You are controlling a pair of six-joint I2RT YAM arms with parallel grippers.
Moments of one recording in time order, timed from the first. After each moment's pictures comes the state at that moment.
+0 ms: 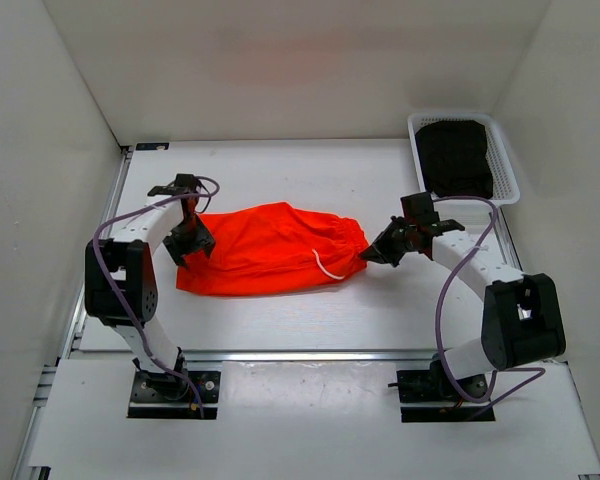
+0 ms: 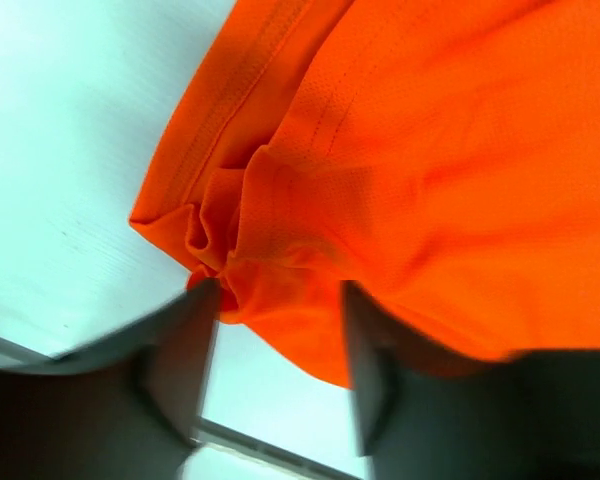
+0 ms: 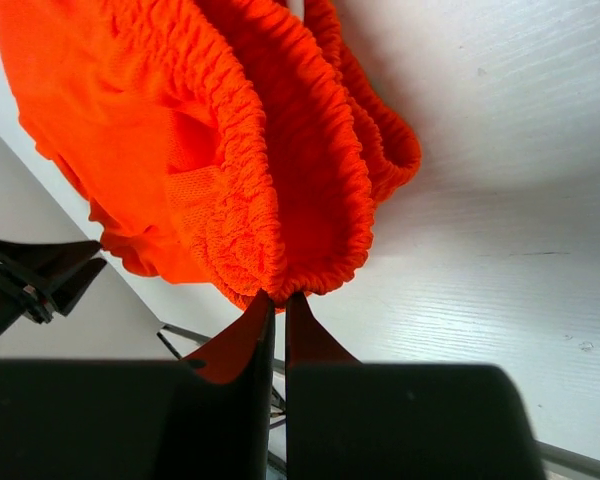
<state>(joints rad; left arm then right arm) -0.09 1.72 1.23 -0.95 -0.19 -0.67 0.28 1.45 0.89 -0.46 -0.37 1.01</state>
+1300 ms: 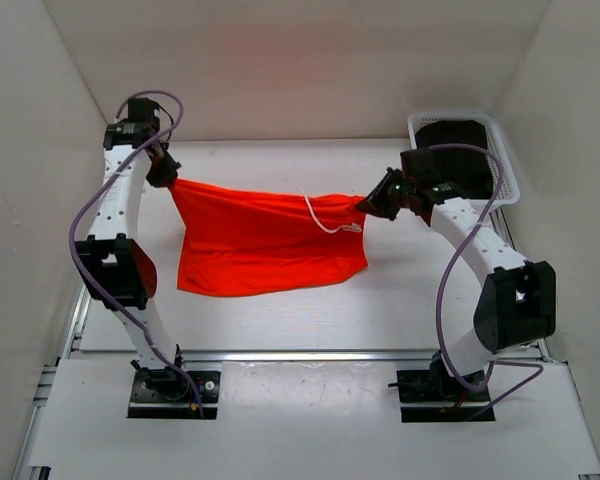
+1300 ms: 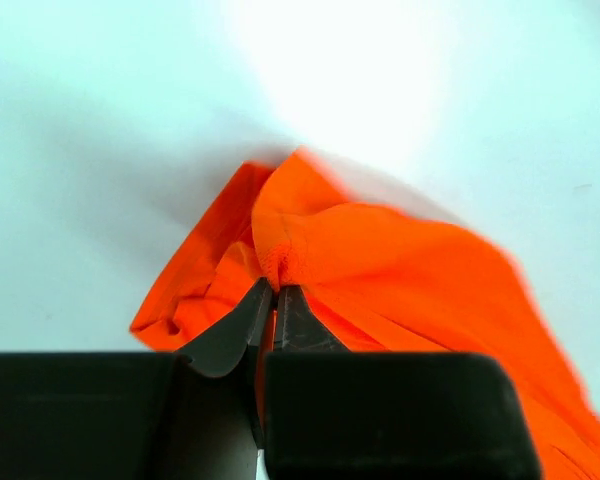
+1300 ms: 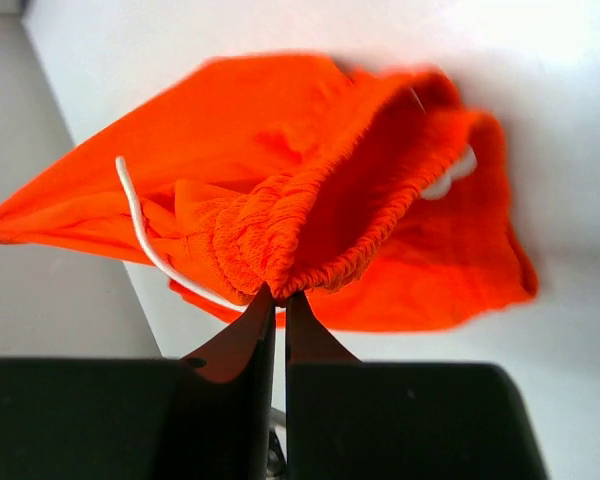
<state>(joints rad) 0.03 1.86 1.93 -1.14 -0.19 -0.60 0.29 1.54 1.24 -0.49 -0.30 0.88</state>
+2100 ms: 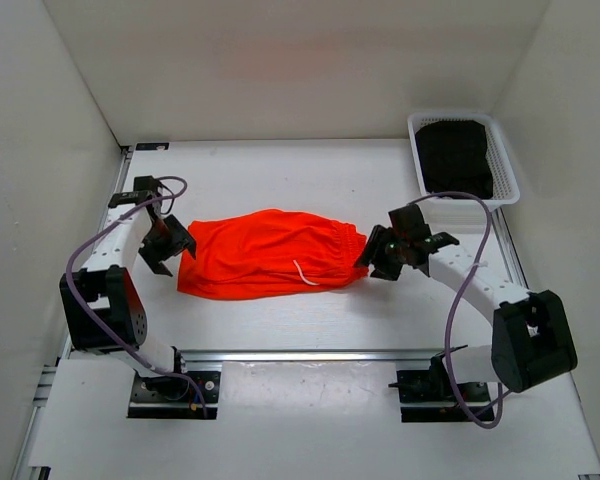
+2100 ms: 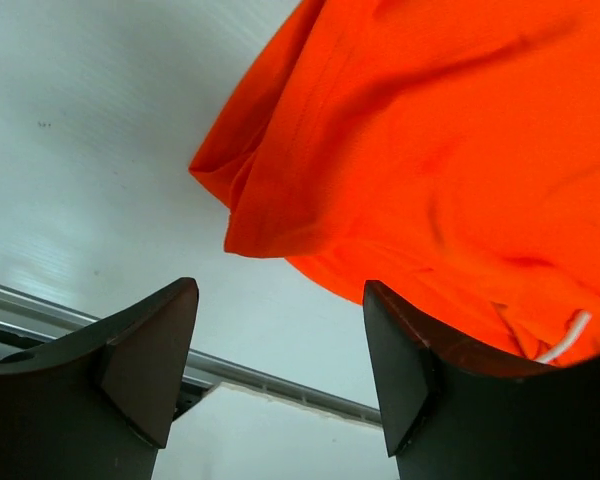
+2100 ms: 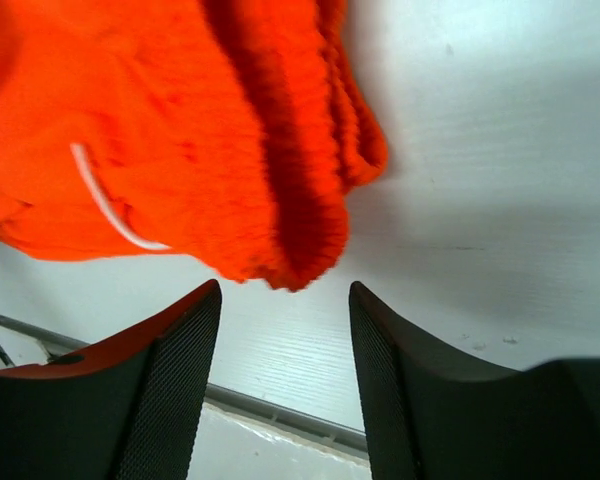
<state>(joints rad) 0.10 1.54 1.18 -1.04 0.00 -0.58 0.40 1.35 0.78 -0.45 -0.22 0.77</state>
